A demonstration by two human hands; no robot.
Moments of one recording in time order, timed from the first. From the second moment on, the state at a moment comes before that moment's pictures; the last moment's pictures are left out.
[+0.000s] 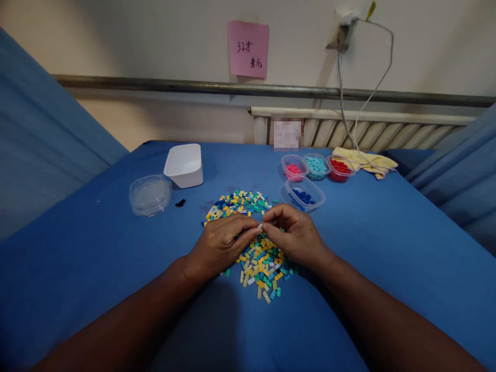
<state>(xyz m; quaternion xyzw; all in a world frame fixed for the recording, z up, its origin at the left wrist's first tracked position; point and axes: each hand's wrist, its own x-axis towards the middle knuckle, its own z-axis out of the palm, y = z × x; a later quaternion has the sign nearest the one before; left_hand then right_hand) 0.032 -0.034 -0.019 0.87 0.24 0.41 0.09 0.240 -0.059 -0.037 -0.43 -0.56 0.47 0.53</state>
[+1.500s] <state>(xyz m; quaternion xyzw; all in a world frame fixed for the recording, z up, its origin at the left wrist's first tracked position) 0.036 -0.033 -0.012 0.58 0.36 0.34 0.65 0.248 -0.068 -0.019 -0.34 -0.81 0.07 0.47</state>
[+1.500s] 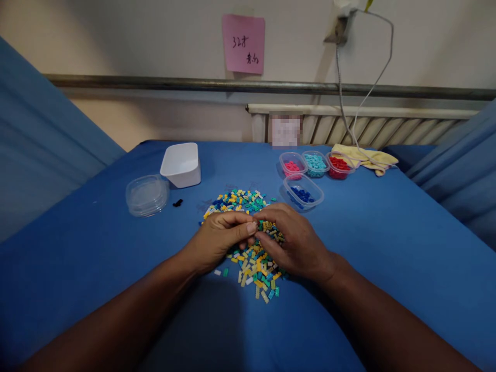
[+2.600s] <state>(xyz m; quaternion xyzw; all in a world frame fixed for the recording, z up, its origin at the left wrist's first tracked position) 0.029 -0.034 -0.007 0.50 0.35 0.24 0.76 0.248 -0.072 -0.012 -0.32 -0.83 0.09 0.46</state>
